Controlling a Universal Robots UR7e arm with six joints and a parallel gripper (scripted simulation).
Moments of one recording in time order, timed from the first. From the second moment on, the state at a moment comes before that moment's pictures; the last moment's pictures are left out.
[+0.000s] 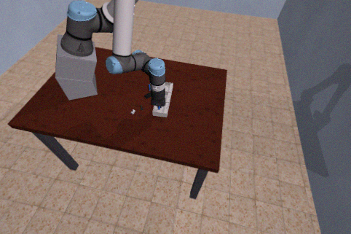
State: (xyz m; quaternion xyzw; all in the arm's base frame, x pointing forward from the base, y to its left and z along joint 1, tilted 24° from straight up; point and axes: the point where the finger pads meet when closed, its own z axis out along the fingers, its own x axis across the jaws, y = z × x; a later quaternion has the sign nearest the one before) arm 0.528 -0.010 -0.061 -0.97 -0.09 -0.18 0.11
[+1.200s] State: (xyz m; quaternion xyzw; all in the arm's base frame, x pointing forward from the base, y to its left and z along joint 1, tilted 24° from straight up) arm 0.537 -0.004 -0.083 -0.97 -0.09 -0.18 0.11
